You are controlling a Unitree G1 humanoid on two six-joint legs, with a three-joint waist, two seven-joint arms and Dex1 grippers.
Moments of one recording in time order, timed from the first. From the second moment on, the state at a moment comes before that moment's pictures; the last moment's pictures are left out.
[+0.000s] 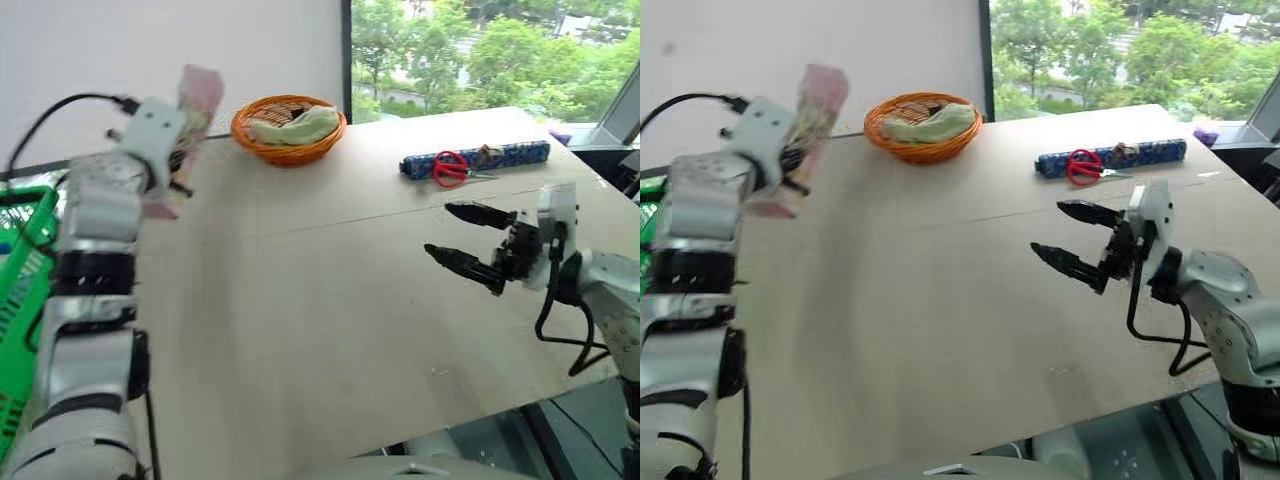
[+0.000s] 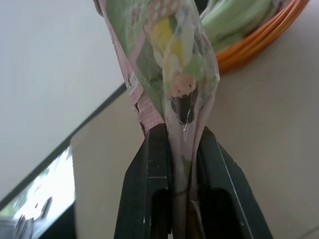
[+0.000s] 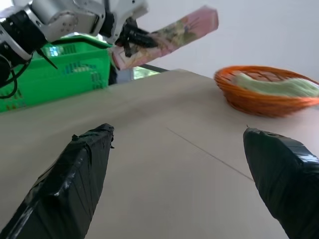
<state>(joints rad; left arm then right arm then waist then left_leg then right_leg) -0.76 0.85 0.08 0.29 0.17 0.74 -0.56 -0.27 -0.65 -0.12 -0.39 0.77 0.53 0.89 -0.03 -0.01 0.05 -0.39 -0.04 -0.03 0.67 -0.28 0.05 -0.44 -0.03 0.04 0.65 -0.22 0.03</state>
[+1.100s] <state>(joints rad) -0.46 1.07 0.48 0.46 -0.01 0.42 -0.53 -0.44 -0.55 0.01 -0.26 0.70 0.52 0.97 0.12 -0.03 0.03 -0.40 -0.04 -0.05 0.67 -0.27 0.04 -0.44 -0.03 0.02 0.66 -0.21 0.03</state>
